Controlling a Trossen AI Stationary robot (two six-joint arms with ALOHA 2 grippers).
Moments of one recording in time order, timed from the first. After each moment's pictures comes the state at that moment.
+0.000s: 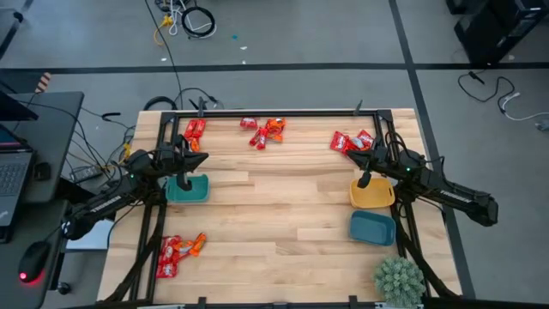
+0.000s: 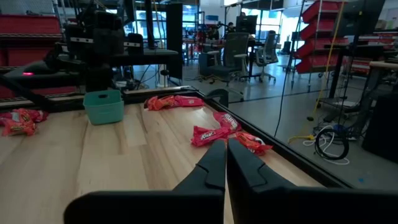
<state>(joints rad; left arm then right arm) 0.56 0.00 0.01 0.22 0.33 -0.17 -0.42 0.02 0.02 -0.02 0.01 0.00</state>
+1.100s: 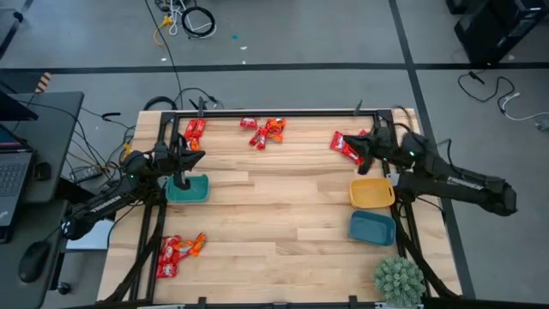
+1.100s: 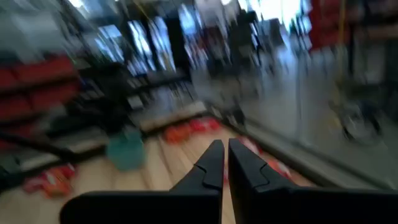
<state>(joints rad) 0.56 0.00 0.01 0.32 0.33 -0.14 -0.42 0.48 0.39 0.02 0.00 0.21</state>
